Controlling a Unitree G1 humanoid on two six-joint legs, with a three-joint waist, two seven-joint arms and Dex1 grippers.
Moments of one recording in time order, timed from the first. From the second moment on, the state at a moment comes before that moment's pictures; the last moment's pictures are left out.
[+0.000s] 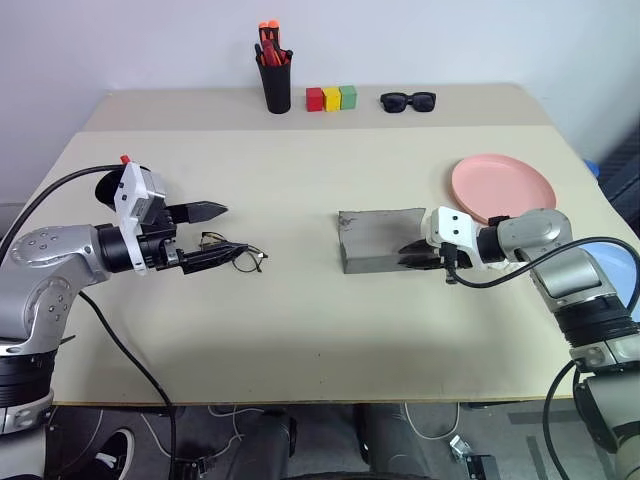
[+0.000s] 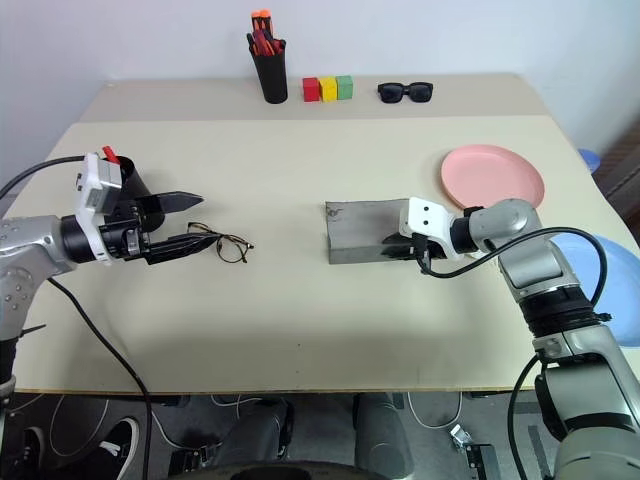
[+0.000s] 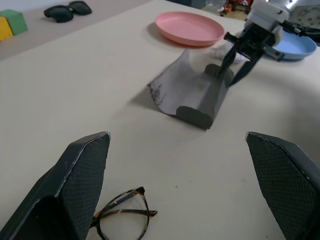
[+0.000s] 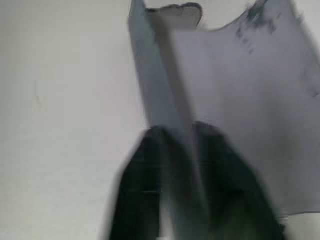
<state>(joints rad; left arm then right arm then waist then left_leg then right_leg) -0.35 0.87 0.22 -0.20 -0.67 0.64 -1.07 -0.65 -0.80 0.23 0.28 0.10 0.10 1.29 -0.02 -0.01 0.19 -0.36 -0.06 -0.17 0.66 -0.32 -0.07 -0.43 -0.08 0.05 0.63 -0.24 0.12</state>
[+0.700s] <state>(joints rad) -0.32 0.87 0.22 -0.17 -0.65 0.59 -1.08 -0.71 -0.77 0.18 0.23 0.24 0.30 1.44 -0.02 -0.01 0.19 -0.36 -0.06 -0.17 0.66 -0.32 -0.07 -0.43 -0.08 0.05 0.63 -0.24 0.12</state>
